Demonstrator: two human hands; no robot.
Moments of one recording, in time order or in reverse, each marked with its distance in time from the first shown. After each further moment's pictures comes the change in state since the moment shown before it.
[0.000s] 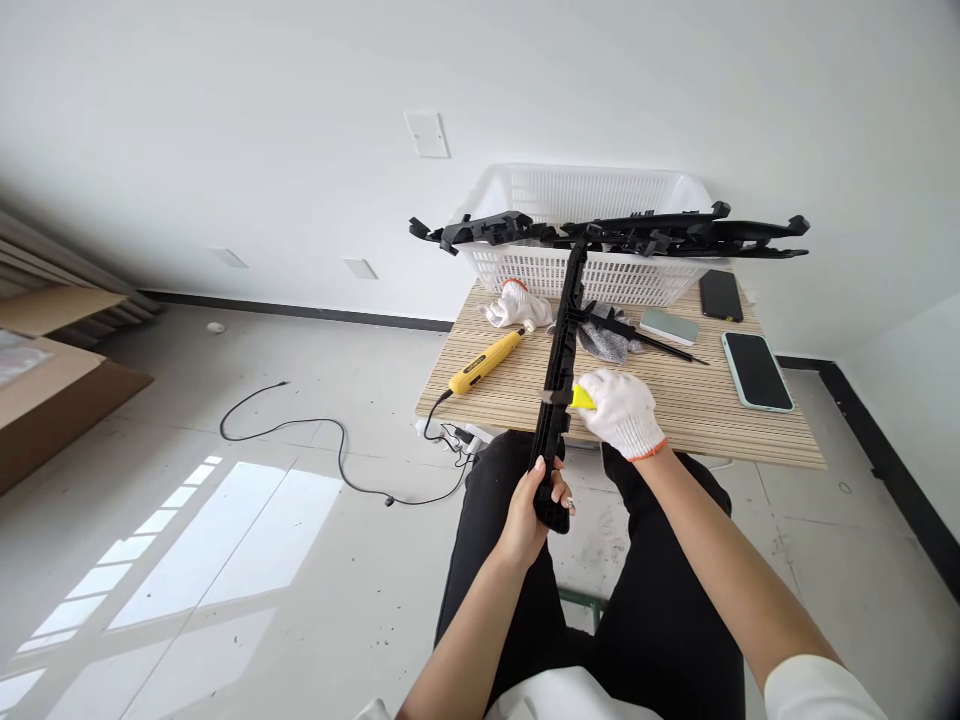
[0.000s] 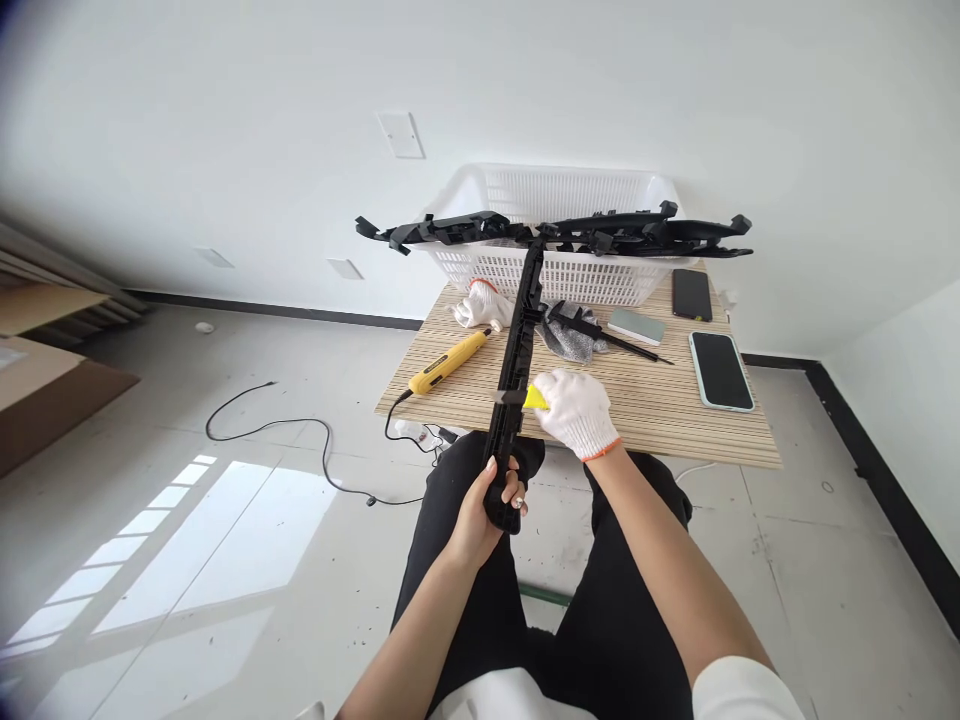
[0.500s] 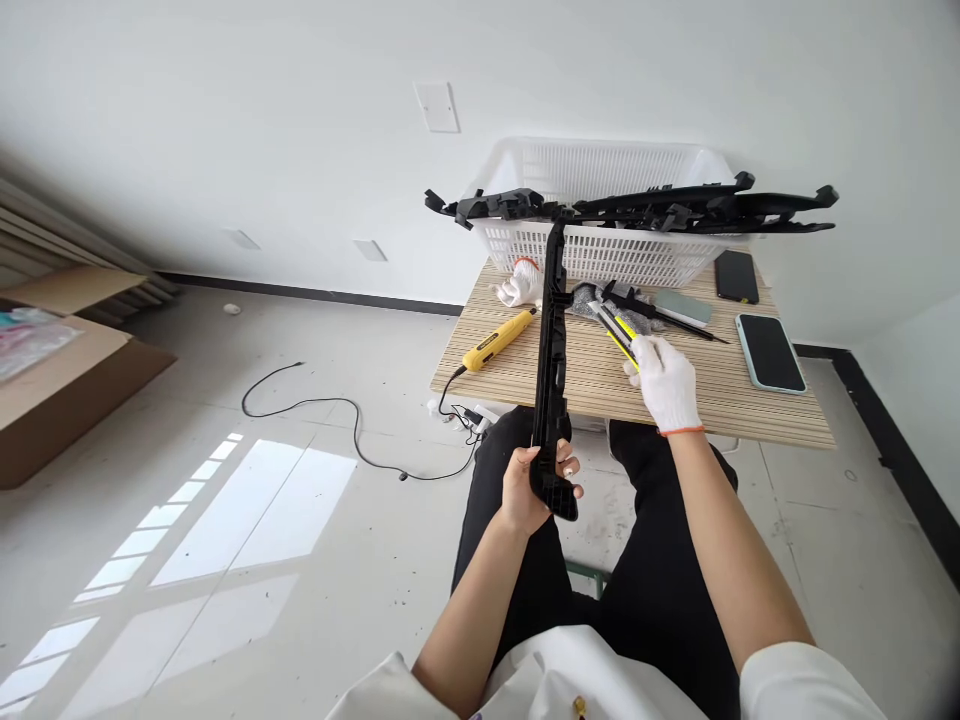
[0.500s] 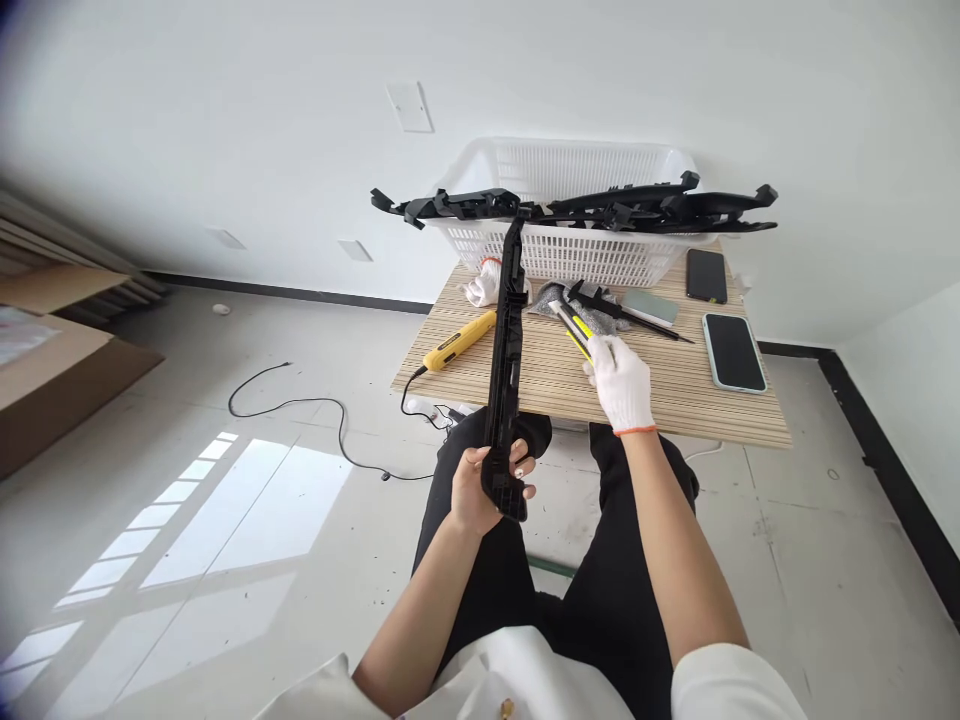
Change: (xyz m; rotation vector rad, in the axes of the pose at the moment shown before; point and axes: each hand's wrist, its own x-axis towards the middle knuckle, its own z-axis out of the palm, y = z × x) left_hand -0.010 0.018 -0.006 -0.252 -0.164 -0.161; right_hand -0.016 0.022 -0.004 0.750 0.152 0.508
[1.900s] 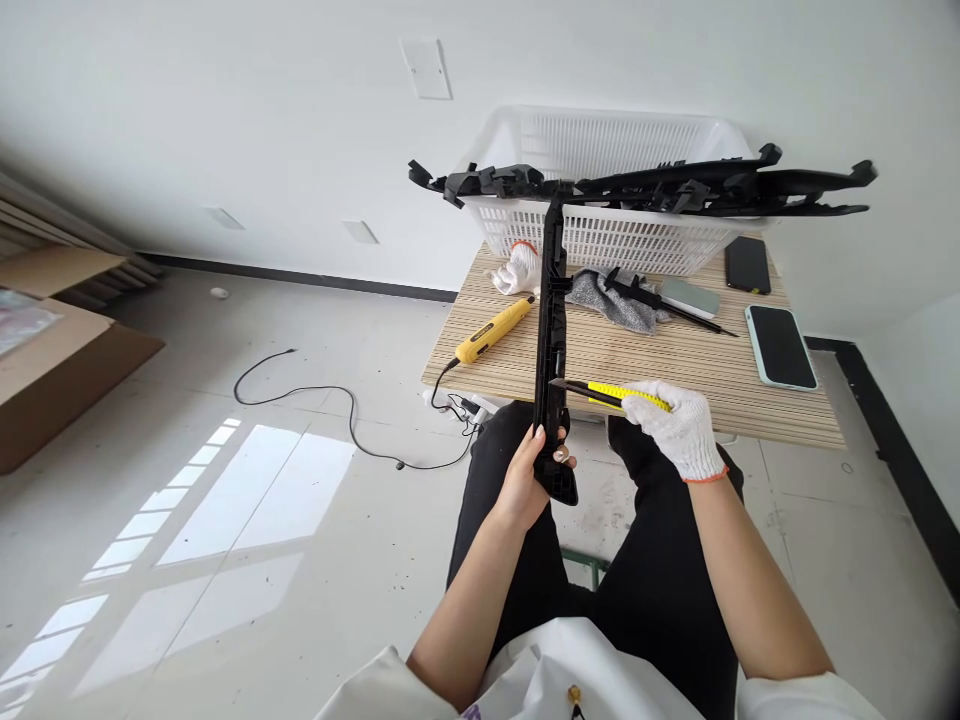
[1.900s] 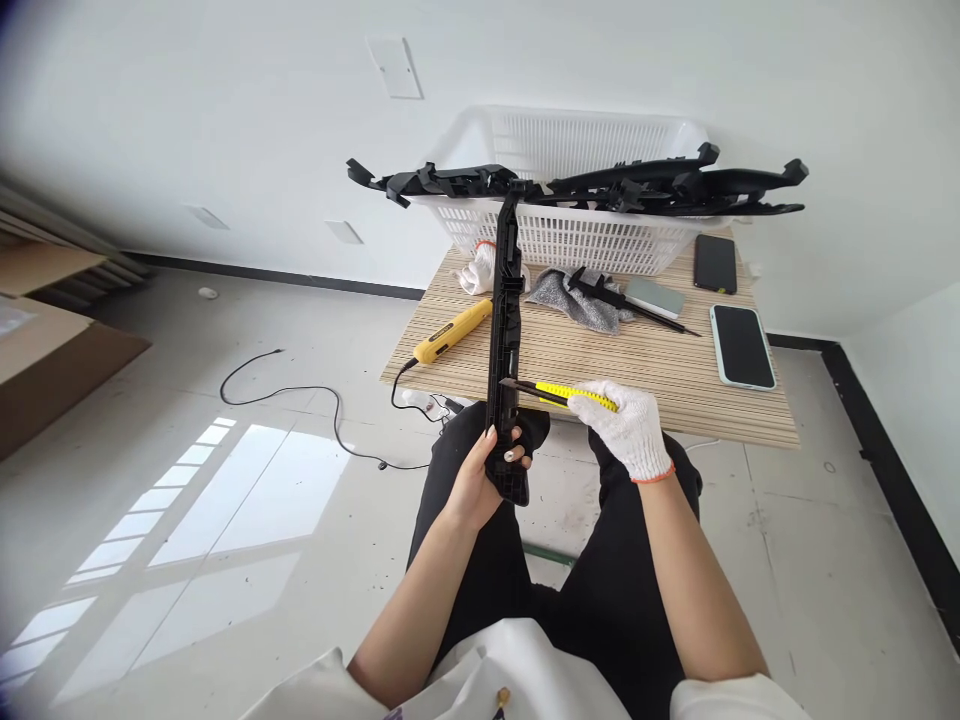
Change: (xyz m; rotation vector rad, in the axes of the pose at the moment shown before) left_hand 0.011 -0.007 -0.006 0.062 0.142 0.178; right_hand -0.049 0.017 -0.020 0.126 -0.252 -0.033
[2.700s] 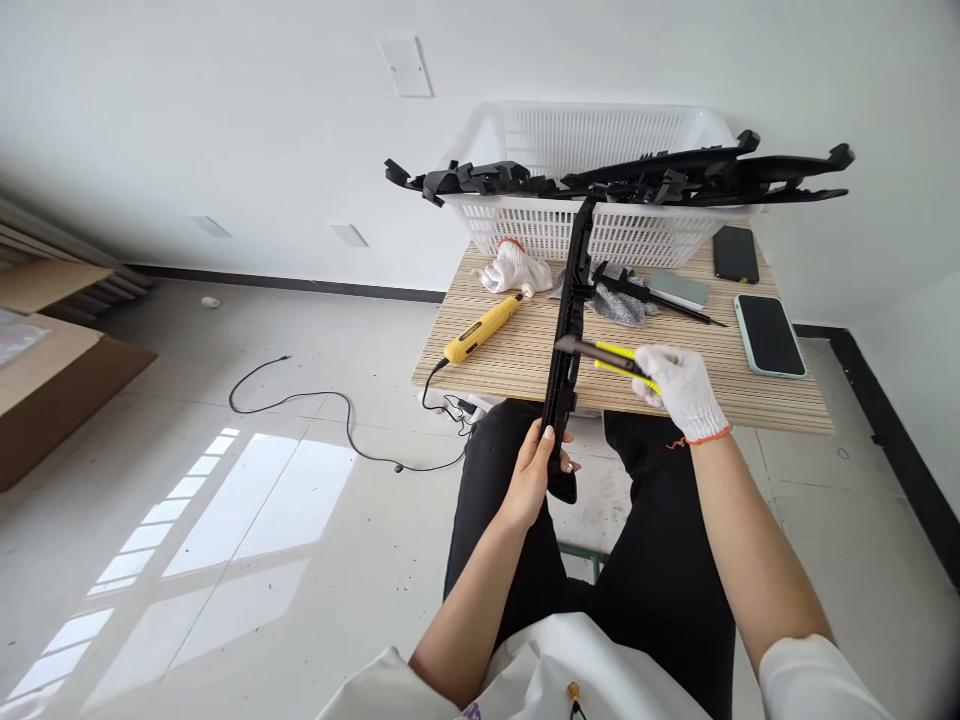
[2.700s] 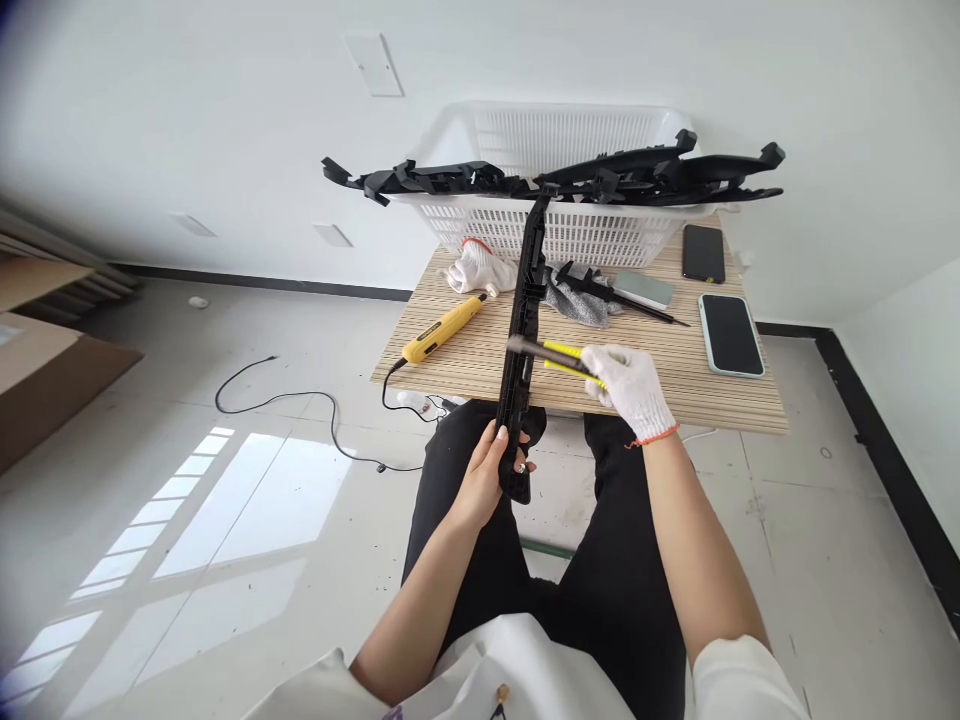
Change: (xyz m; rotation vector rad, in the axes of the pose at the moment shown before) left_hand 0.001 -0.014 0.001 0.516 0.038 0.108; right_hand 0.037 -0.015 -0.012 0.430 0.094 0.256
